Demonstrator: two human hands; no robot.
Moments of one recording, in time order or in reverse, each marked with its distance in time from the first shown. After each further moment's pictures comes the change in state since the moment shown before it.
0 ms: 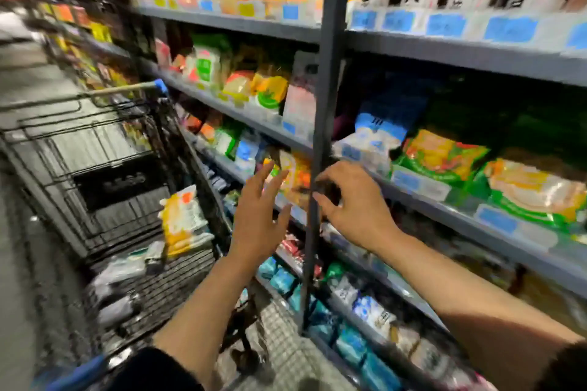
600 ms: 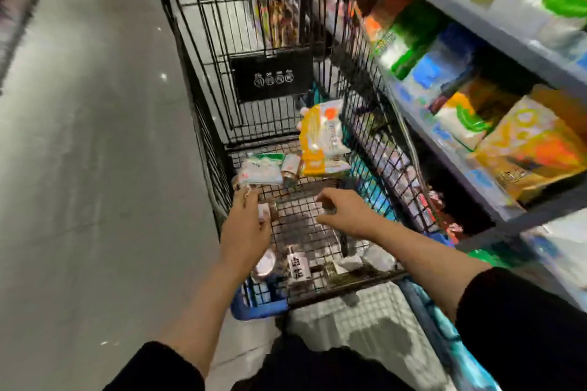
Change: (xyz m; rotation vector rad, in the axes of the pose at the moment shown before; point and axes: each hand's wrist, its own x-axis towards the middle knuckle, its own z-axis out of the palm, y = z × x) left_hand -0.171 -0.287 -0.150 0.273 -0.157 -0.880; right_hand 0.072 -0.150 0.370 0.168 -0.989 0.049
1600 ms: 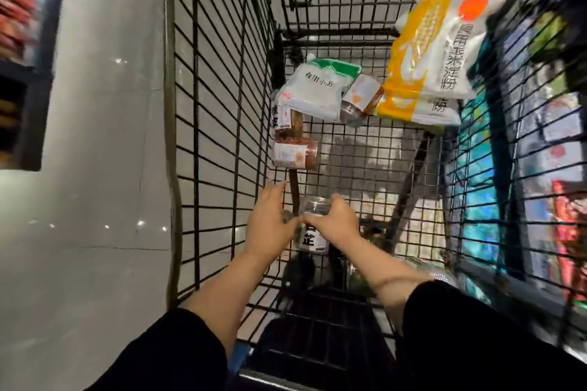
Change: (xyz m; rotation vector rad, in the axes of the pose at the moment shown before) left_hand 0.025 -0.061 0.143 -0.042 -0.173 -0.571; right_hand 0.131 0.081 0.198 0.368 -0.297 0.318
